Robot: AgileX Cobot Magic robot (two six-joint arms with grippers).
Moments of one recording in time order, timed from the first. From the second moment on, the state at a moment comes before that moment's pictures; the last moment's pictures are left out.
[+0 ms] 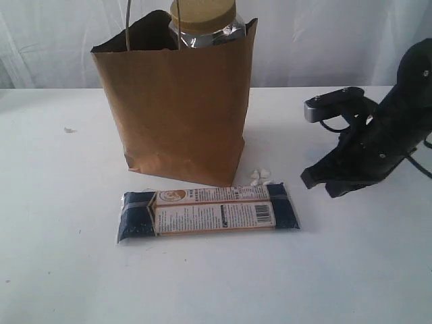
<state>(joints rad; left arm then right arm) 0.11 0.00 0.02 -0.29 0.40 0.53 0.25 1.62 -1.05 0.18 0.77 -0.31</state>
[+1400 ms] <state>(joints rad) 0.11 0.00 0.02 -0.29 0.40 0.53 0.24 2.08 -1.33 0.67 0.53 -0.69</state>
